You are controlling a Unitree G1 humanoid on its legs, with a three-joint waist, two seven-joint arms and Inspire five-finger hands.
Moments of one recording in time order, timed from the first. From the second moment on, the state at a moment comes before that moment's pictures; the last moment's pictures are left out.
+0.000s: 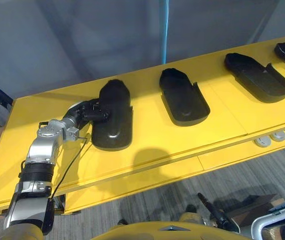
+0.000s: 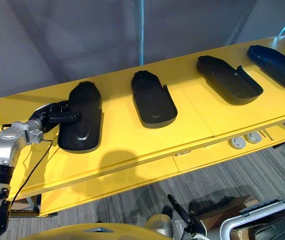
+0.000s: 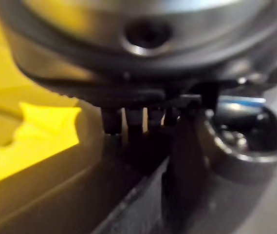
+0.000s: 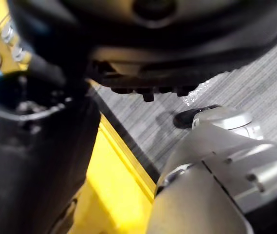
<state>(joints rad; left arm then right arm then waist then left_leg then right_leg) -0.40 0.57 0.09 0.36 -0.16 0.38 -0.42 0.25 -0.12 -0.33 0.85 0.17 0.03 0.06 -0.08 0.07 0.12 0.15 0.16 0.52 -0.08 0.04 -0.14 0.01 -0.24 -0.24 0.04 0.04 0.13</state>
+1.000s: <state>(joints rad) -0.26 0.31 0.15 0.13 -0.39 0.11 0.13 0.26 -0.04 -0.34 0.87 0.17 0.03 0.03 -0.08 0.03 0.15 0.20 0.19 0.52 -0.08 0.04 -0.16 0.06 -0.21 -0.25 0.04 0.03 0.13</state>
